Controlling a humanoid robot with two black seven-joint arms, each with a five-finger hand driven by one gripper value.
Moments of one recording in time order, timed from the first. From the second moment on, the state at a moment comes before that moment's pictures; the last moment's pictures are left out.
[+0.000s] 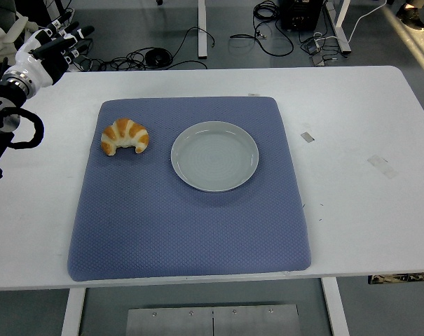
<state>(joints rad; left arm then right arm) -1.03 0.33 -0.66 -0.51 0.02 -0.16 -0.08 -0.10 0.00 0.10 0.12 -0.10 -0.06 0.22</state>
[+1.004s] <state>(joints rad) -1.09 0.41 -0.32 -0.50 0.02 -0.23 -0.15 -0.10 0.00 0.10 0.12 -0.10 -0.06 0.22</state>
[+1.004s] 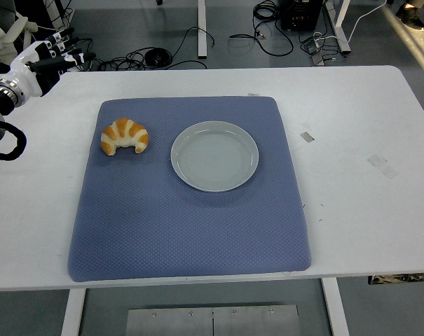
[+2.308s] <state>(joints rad) -1.14 0.45 -0.18 -0.51 0.04 -0.24 -0.14 -0.10 0.00 0.10 0.12 -0.10 -0.06 0.22</state>
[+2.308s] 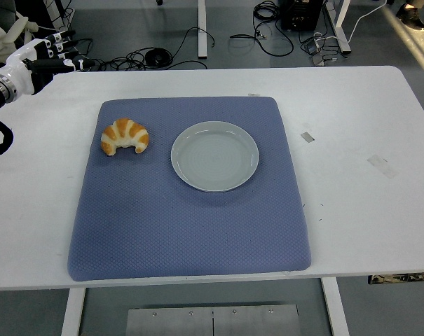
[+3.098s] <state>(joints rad) -1.23 0.54 0.03 -0.54 0.20 -0.47 -0.13 -0.10 0.00 0.10 0.12 -0.10 -0.06 0.22</state>
